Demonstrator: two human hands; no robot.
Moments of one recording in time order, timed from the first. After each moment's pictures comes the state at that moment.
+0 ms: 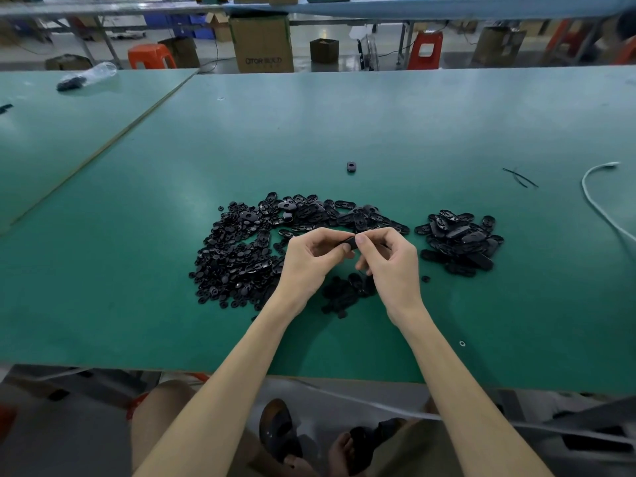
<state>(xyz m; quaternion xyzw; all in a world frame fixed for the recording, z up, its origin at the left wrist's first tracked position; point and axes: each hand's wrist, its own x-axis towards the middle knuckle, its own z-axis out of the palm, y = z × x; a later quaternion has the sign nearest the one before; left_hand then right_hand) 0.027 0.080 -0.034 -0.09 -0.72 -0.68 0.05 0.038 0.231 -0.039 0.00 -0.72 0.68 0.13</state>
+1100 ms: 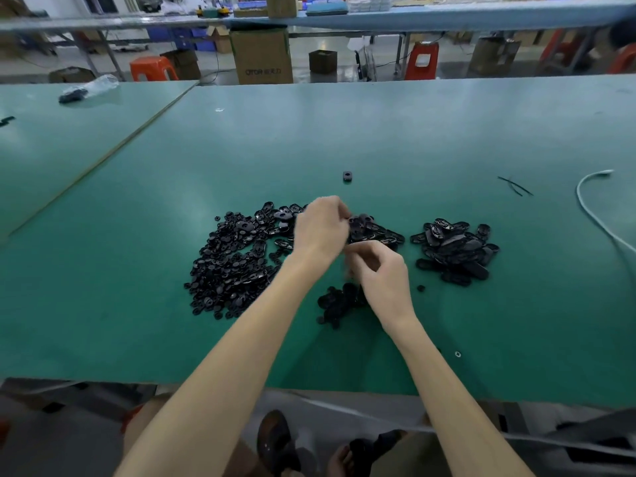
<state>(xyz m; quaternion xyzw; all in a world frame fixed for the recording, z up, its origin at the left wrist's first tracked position) -0.025 0.115 0.028 -0.02 -0.95 -0.32 0.08 0.042 0.230 -0.031 0.00 -0.78 0.62 0.11</state>
